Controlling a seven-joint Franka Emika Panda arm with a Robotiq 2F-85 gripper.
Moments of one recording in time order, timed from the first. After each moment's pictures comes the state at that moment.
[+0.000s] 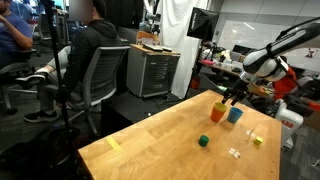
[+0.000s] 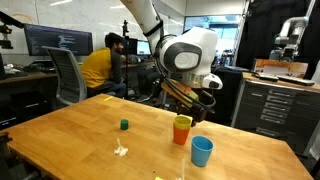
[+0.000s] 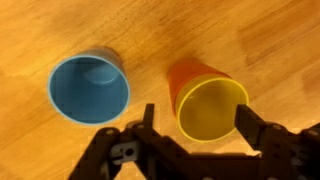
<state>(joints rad) -0.36 0.75 -0.04 -1.65 0.29 2.50 -0.30</state>
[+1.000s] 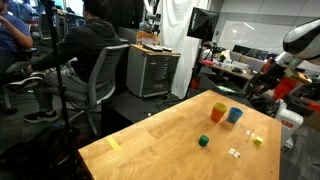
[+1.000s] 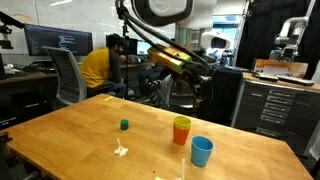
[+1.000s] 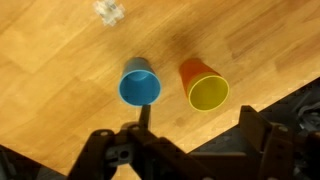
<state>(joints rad) -0.42 0.30 -0.07 -2.08 0.34 2.59 -0.33</state>
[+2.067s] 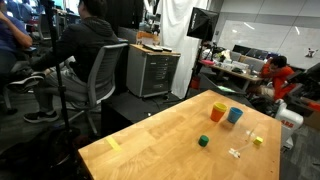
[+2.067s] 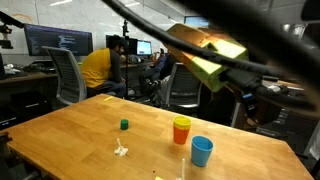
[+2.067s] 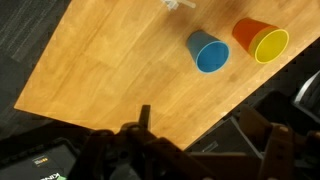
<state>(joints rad) -0.51 0.18 -0.25 -2.19 0.67 2.62 -0.61</state>
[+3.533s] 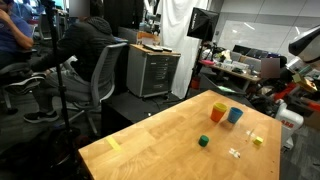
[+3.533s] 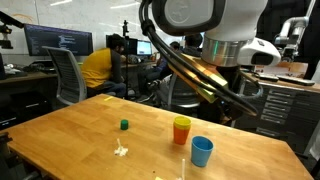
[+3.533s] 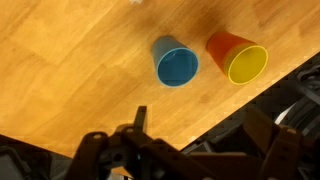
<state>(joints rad) -0.49 0.39 -0.13 -2.00 0.65 2.59 -0.61</state>
